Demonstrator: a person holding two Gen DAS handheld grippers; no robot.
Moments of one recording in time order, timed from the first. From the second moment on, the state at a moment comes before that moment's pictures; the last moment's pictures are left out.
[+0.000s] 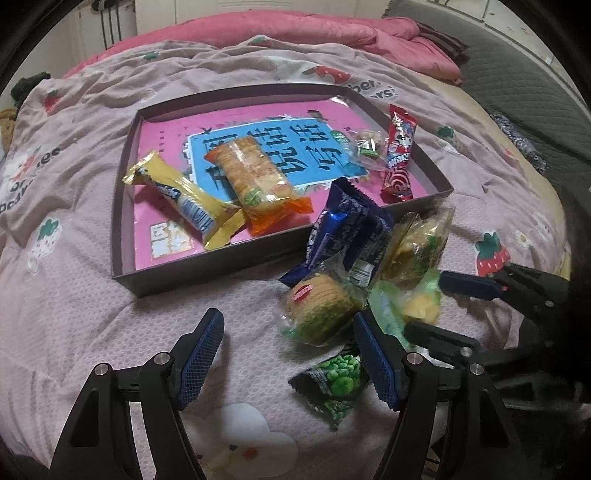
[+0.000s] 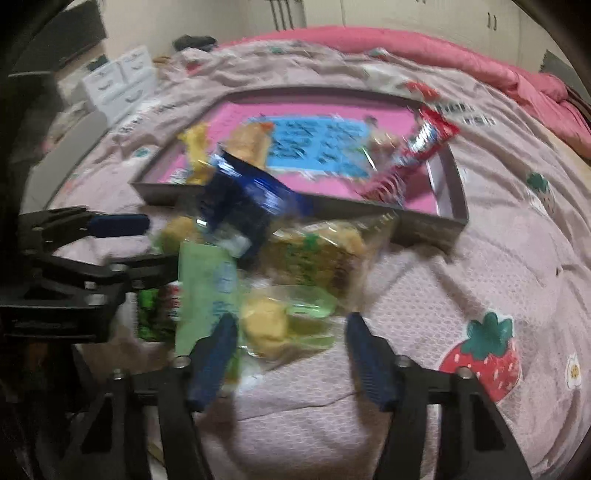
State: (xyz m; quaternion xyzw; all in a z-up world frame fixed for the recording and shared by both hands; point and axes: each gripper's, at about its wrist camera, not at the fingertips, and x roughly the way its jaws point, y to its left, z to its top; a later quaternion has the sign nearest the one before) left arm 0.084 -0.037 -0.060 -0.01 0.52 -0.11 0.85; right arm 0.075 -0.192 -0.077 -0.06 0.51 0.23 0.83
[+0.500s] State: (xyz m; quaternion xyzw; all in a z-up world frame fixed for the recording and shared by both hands) left arm 0.094 -0.029 -0.071 -0.08 0.54 -0.14 0.83; right arm 0.079 -0.178 -0.077 -0.06 0.50 0.29 0.82
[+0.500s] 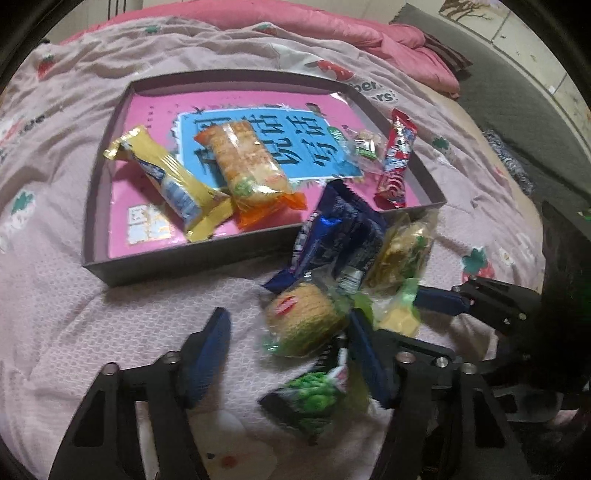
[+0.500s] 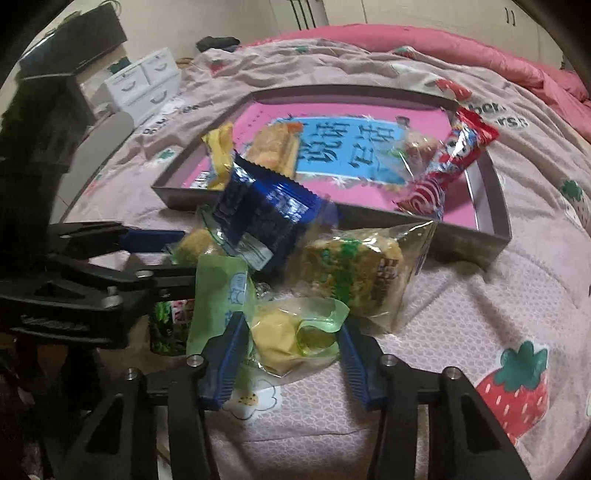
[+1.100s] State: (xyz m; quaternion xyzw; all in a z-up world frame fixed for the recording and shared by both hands) left arm 0.081 -0.023 -0.049 -0.08 0.51 -0.16 0.84; right arm 0.074 -0.201 -0.053 -0.02 0.46 0.28 0.84
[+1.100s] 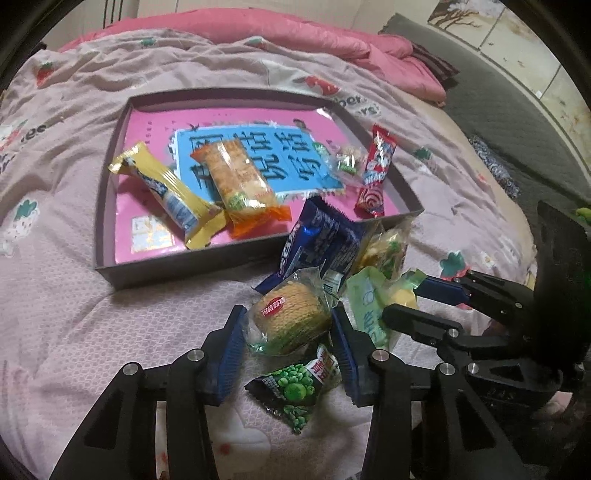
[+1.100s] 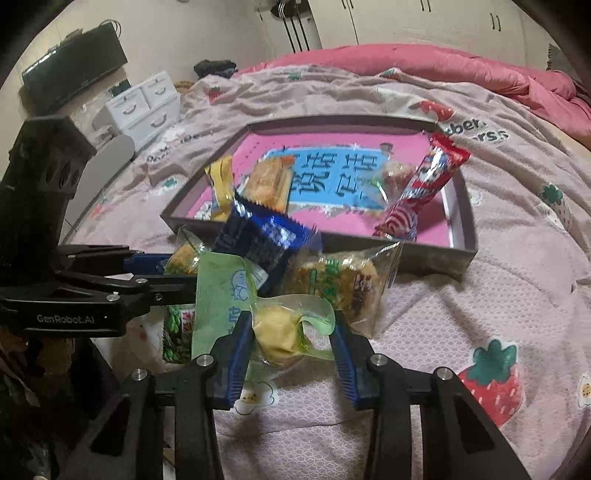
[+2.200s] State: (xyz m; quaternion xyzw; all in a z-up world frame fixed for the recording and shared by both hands) left arm 0.088 0.006 0.013 -0.09 0.42 -0.11 0.90; right arm 0.091 -0.240 -0.002 0.06 0.34 0.25 0.90
